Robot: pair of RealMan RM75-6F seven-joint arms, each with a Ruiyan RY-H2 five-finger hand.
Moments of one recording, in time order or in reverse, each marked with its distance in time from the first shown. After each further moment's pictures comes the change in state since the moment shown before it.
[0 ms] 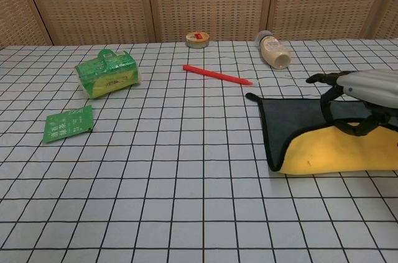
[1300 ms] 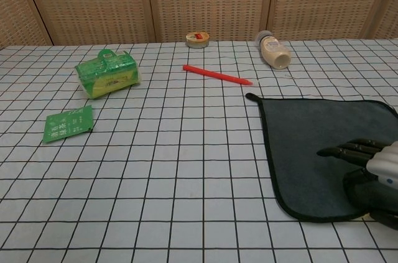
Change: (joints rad) left arm 0.016 -0.001 0.007 -0.010 0.038 0.035 0.019; right arm -0.172 0.021 -0.239 -0.014 -0.347 0.150 0.037
